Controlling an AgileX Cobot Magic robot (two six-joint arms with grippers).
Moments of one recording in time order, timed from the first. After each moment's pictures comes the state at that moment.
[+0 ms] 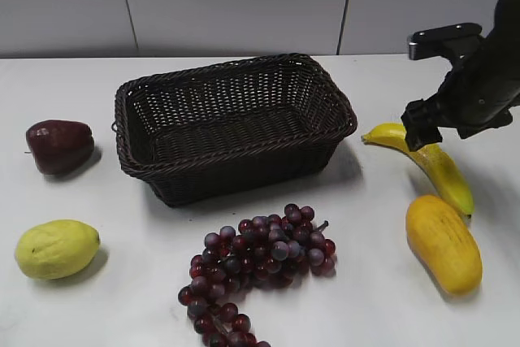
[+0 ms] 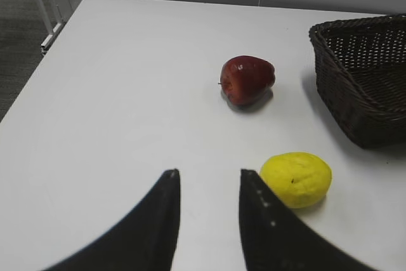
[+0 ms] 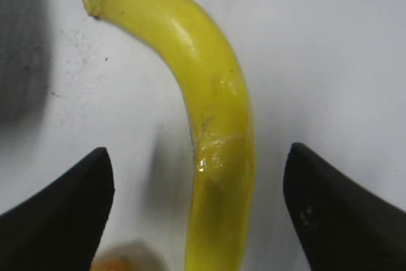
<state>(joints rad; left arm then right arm) 0.03 -0.01 -0.51 -0.04 1.05 0.07 0.20 1.86 -1.13 -0.11 0.55 0.01</state>
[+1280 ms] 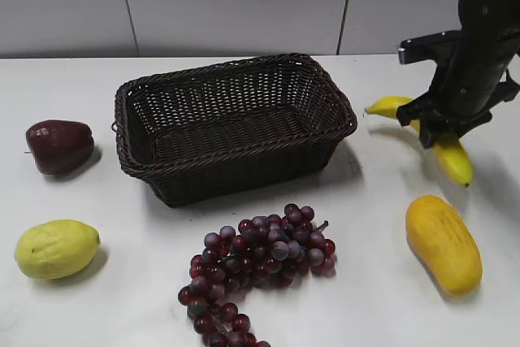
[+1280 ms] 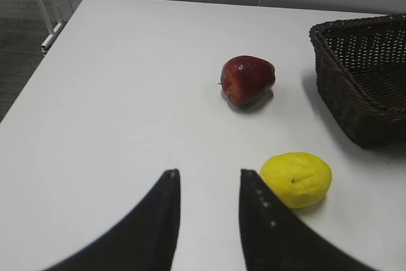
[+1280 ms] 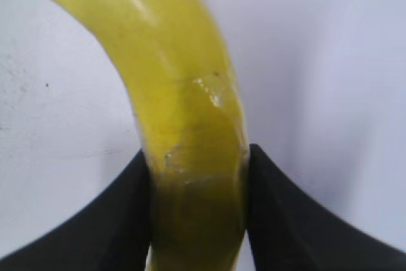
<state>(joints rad) 0.03 -0.01 -0.51 -0.04 1.05 0.07 0.19 2.02 -1.36 -0.19 0.77 0.09</state>
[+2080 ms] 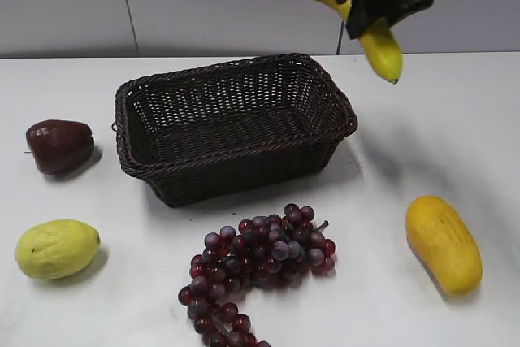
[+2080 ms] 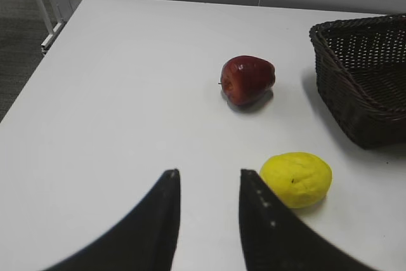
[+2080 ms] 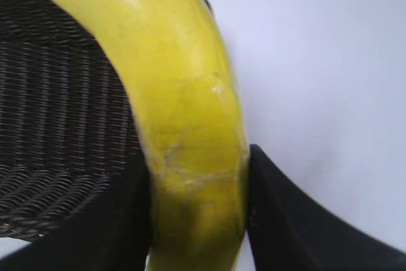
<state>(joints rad) 0.03 -0.01 -0.51 -0.04 1.05 0.07 0.38 1.92 -1.72 0.02 0.94 -0.02</state>
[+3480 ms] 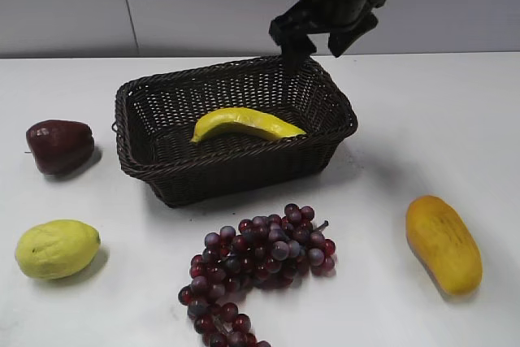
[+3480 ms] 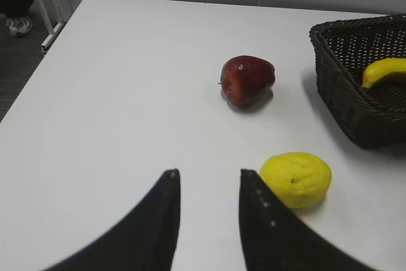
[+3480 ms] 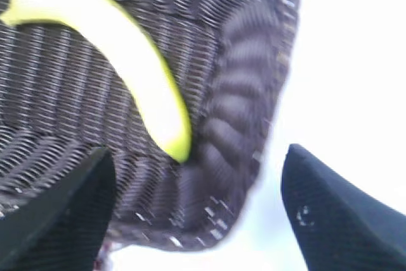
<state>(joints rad) 0.03 -0.01 -0.51 -0.04 1.05 0.07 0.50 2.10 -1.91 -0.03 1.10 -0.05</state>
